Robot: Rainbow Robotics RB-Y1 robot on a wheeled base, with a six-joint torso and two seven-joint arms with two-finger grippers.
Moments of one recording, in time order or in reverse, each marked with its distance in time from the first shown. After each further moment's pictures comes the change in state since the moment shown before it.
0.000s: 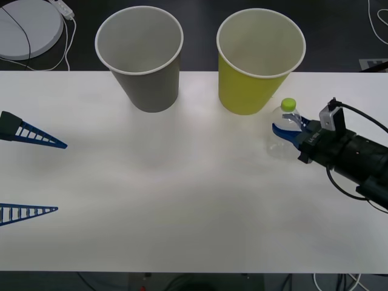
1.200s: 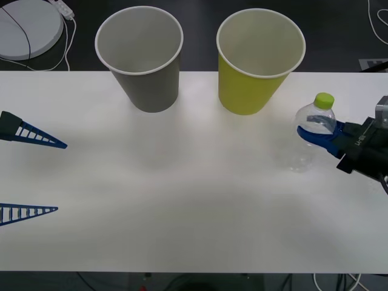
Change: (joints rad) right arm 0.278 -0.242 -0.168 -0.361 -0.133 -0.029 -0.270; left arm 0.000 0.000 0.000 0.000 0.000 0.000 0.000
